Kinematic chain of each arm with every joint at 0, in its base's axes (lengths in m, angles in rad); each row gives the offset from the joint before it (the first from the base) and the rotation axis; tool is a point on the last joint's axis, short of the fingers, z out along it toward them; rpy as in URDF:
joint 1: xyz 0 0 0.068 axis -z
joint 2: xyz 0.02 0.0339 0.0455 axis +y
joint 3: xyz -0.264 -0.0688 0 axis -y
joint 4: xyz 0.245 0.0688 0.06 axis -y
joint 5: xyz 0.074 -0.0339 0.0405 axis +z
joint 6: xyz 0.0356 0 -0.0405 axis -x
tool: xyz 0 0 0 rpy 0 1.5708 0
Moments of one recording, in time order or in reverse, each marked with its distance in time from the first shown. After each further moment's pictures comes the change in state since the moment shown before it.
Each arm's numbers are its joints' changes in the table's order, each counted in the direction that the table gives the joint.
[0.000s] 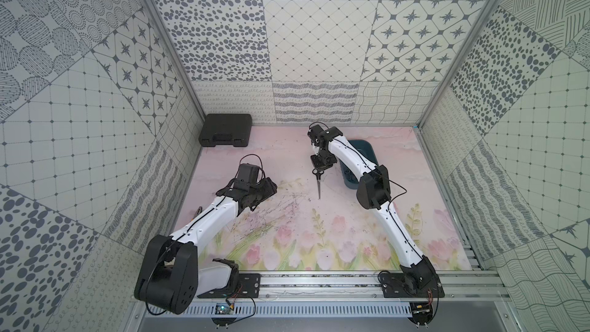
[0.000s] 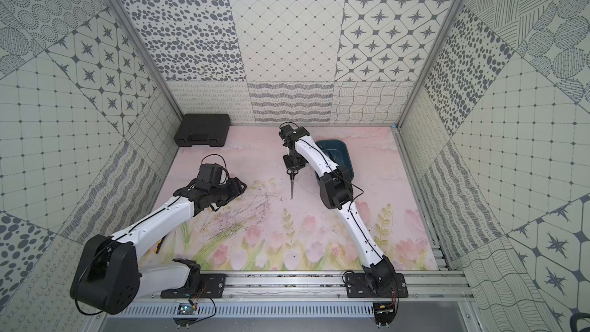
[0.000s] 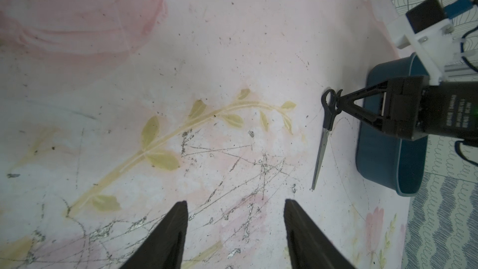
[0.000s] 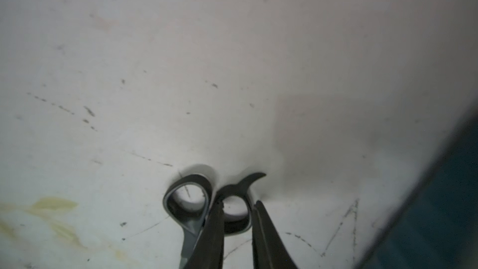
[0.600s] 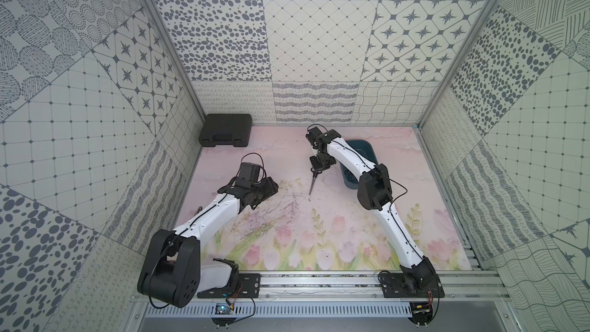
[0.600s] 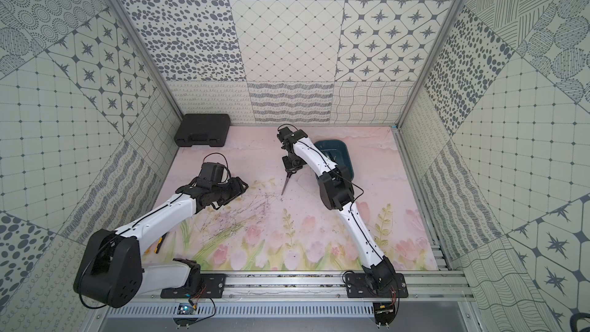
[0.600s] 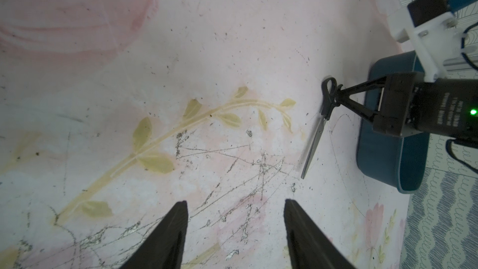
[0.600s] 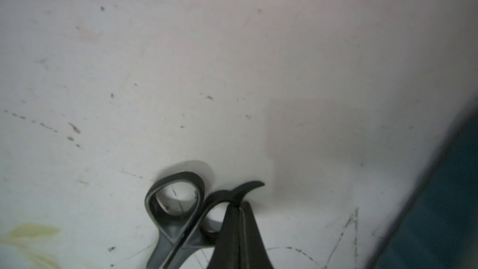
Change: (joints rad) left arm 0.000 0.030 0.019 -0.001 -0.021 -0.008; right arm -0.012 -0.067 -0.164 0.119 -0.049 -0.013
